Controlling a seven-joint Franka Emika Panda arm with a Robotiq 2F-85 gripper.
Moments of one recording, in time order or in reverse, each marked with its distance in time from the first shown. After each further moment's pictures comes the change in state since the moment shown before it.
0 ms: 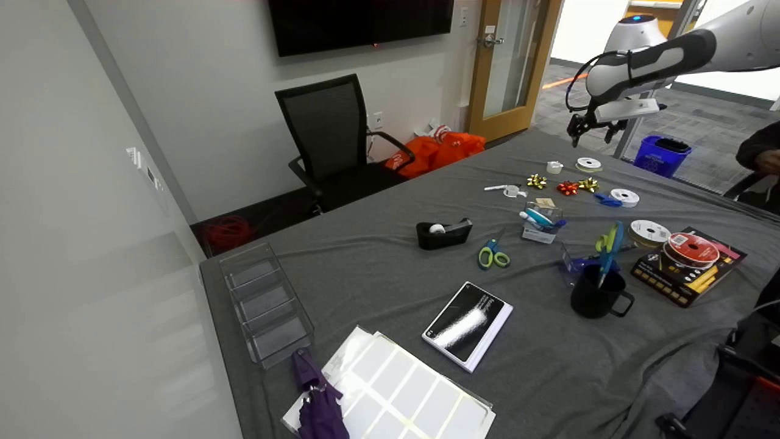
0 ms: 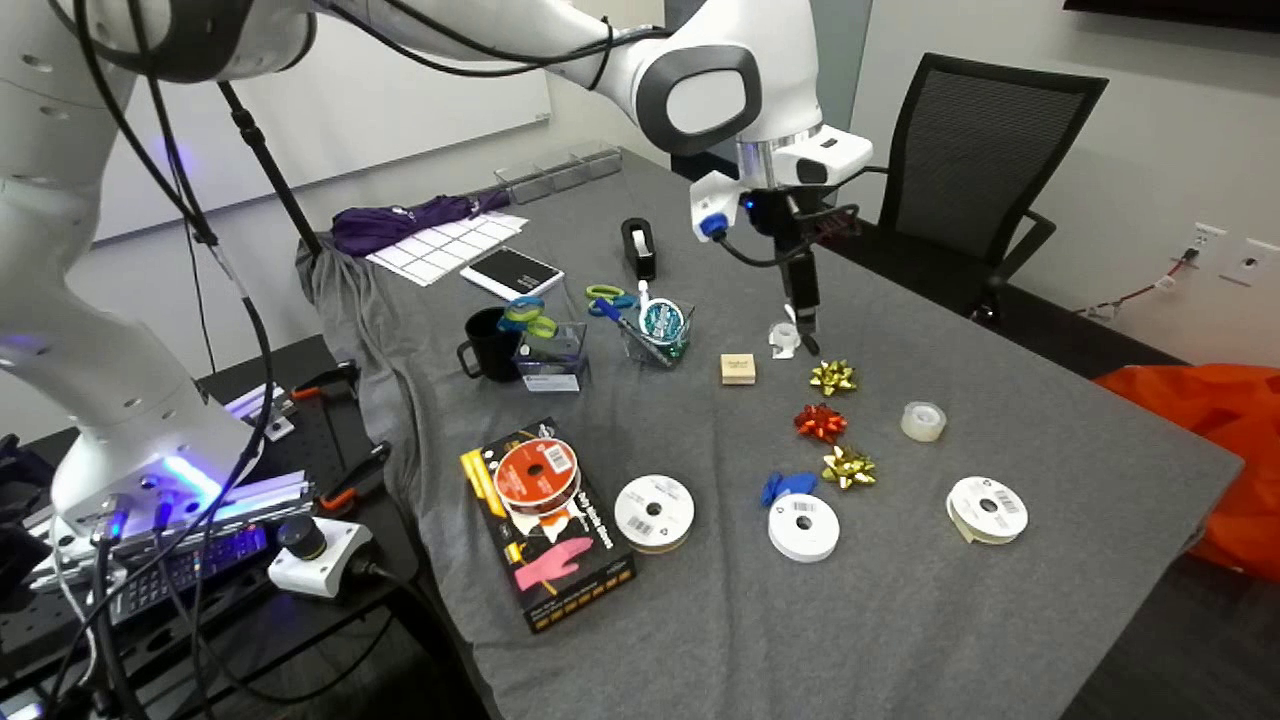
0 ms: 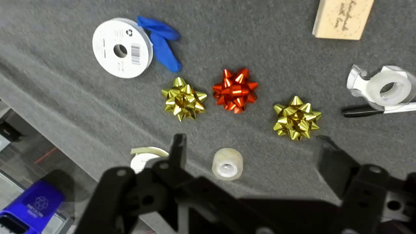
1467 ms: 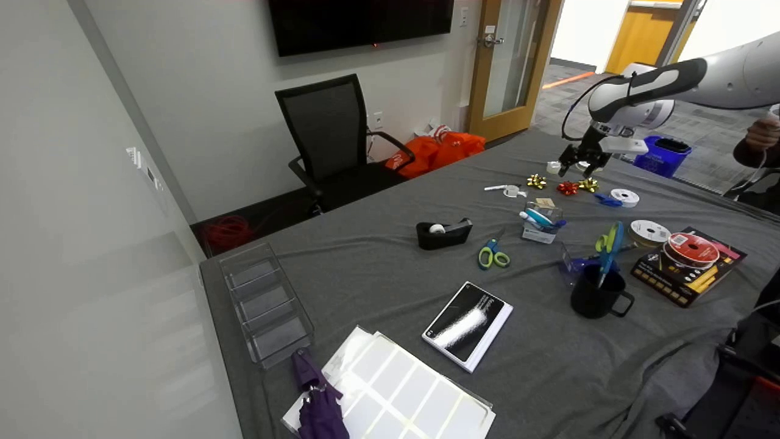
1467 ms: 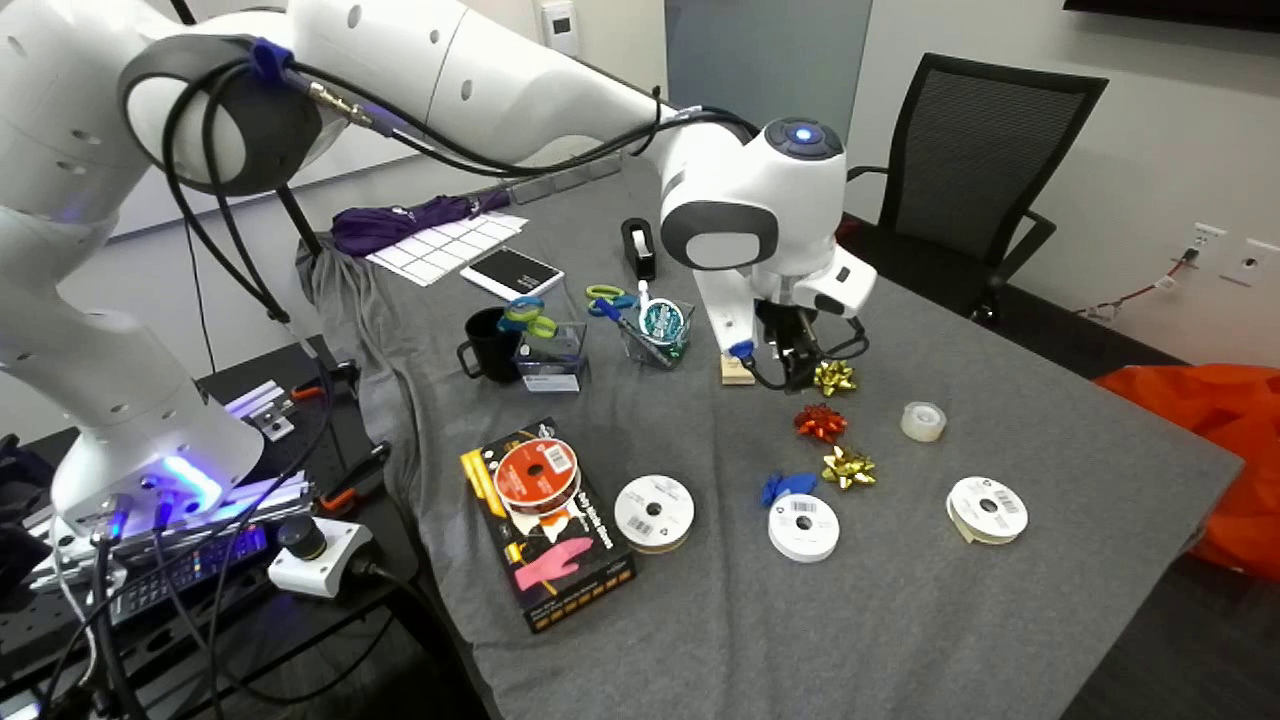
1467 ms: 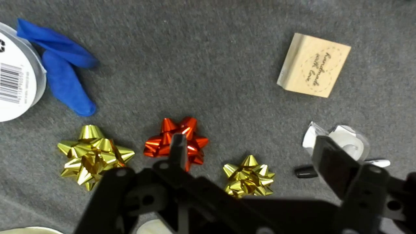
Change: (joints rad) arm -0.213 0.190 0.220 0.104 0.257 0.001 -0.400
